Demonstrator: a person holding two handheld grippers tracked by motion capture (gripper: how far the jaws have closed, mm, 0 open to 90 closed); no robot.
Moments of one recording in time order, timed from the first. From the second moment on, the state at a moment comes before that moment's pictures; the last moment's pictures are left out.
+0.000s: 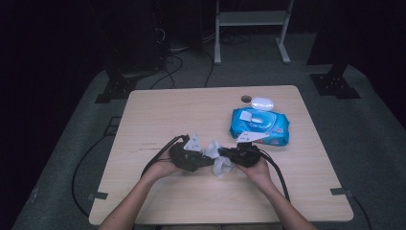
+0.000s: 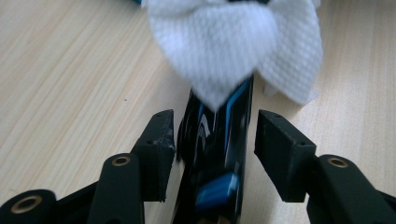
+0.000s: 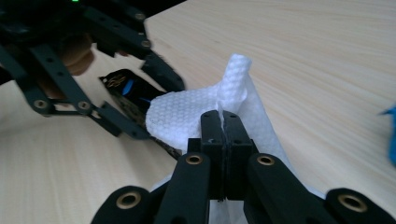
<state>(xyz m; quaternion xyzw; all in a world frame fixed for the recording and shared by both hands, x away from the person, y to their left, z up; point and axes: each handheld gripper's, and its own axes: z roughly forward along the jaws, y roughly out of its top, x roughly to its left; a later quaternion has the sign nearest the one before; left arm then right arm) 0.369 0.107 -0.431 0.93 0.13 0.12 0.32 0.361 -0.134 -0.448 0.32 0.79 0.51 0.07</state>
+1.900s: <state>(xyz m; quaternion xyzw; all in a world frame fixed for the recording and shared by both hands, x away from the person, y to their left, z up) 0.357 0.115 -0.418 0.85 0.15 0.11 0.49 0.349 -0.156 -0.422 0.31 0.76 0.56 0.11</state>
